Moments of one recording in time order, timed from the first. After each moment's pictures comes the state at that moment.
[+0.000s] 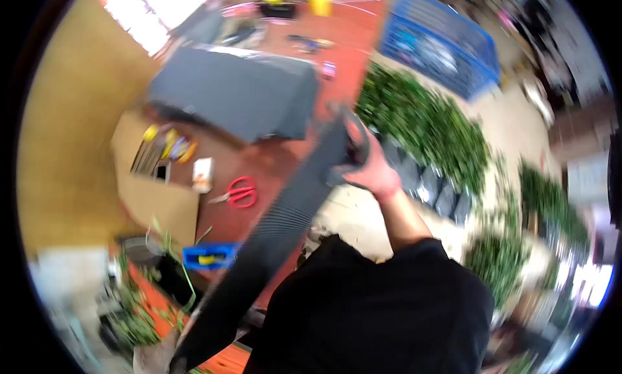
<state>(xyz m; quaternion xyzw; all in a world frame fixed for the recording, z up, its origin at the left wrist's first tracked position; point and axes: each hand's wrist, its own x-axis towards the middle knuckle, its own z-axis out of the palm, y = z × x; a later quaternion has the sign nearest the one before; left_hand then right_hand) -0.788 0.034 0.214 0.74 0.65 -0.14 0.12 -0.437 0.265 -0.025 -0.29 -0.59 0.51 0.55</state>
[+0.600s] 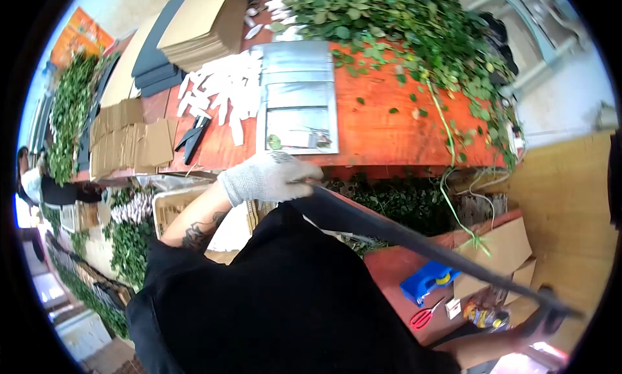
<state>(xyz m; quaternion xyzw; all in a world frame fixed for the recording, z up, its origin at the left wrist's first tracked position) -0.660 -0.339 0.003 -0.01 0.94 0.33 0.06 -0.871 0.148 0.142 0.13 -0.88 0.37 0.27</state>
